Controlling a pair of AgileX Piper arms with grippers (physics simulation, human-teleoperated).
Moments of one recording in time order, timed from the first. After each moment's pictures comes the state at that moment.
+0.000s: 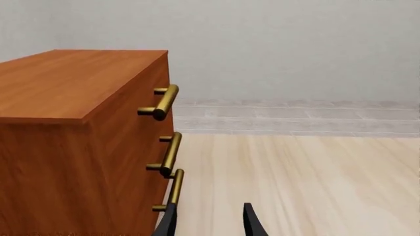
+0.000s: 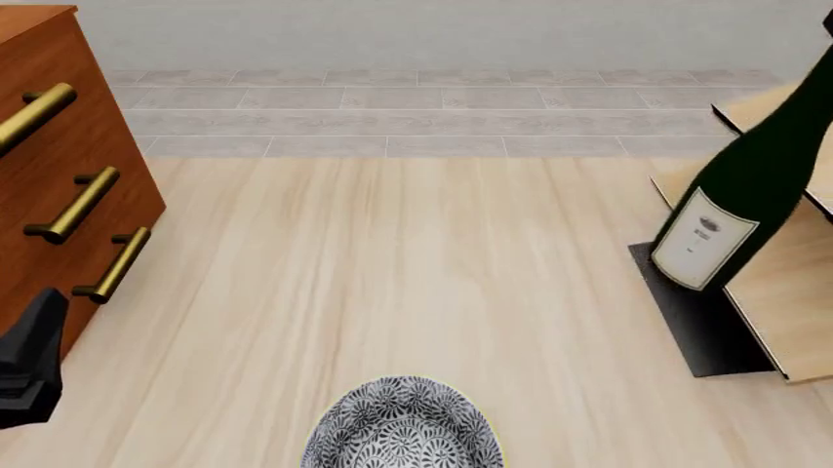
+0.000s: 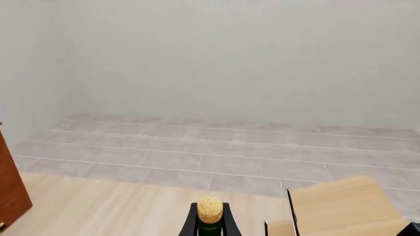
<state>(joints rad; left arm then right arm) 0.04 0.07 0.00 -0.05 0.00 0.16 0.63 -0.71 0.05 0.02</state>
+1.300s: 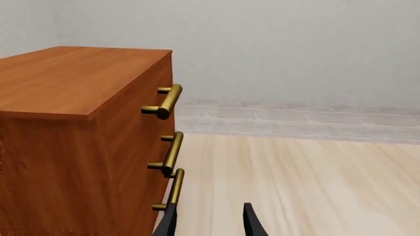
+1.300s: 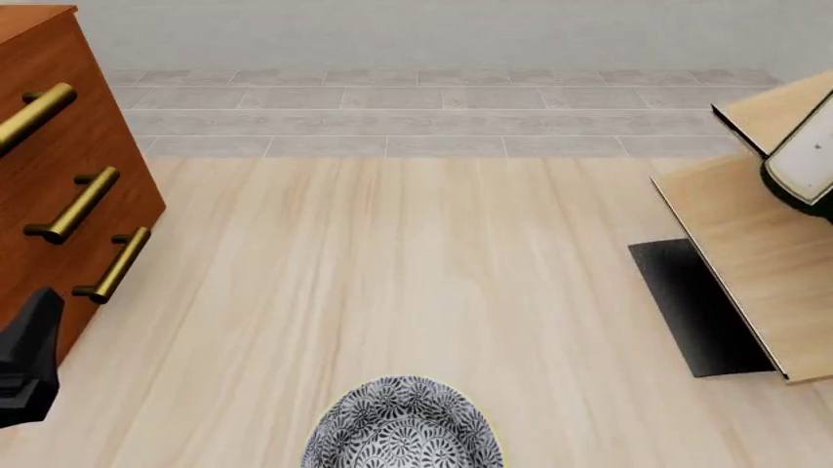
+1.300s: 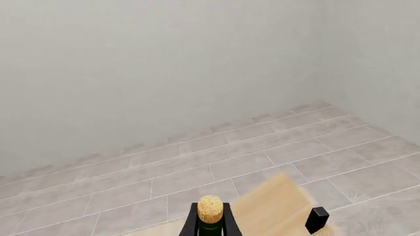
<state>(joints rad) 0.05 0.06 0.00 -0.05 -0.03 -0.20 0.75 -1.07 0.30 0.18</state>
